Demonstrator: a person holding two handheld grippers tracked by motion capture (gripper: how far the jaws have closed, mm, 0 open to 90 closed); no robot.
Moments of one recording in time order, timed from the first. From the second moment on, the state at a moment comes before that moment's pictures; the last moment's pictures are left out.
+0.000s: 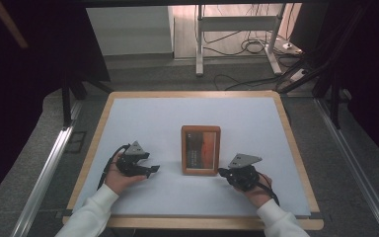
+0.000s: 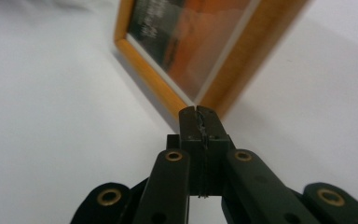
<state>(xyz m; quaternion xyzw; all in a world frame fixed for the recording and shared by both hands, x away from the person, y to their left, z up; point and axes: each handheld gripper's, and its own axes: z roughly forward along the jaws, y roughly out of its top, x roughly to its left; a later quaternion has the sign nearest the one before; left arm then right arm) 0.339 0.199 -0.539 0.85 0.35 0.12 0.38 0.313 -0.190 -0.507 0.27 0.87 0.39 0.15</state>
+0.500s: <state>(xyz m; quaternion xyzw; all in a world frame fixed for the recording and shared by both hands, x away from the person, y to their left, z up) 0.337 0.200 -0.537 0.85 0.35 0.12 0.38 0.319 -0.230 -0.513 0.33 0.84 0.39 0.17</state>
